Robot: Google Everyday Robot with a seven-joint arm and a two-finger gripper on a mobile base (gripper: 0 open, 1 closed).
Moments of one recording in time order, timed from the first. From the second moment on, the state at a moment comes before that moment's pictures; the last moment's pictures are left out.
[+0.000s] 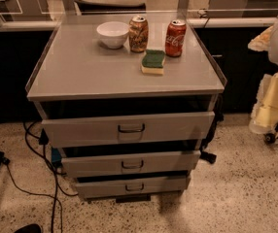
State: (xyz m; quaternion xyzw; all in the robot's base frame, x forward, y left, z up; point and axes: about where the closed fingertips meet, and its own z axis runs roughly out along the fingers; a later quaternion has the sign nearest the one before) arm 0.438 -0.217 0.976 -0.60 0.78 -0.03 0.16
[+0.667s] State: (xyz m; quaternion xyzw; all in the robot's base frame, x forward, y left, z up) arm 0.439 -0.211 0.963 -0.61 0.77 -0.04 0.19
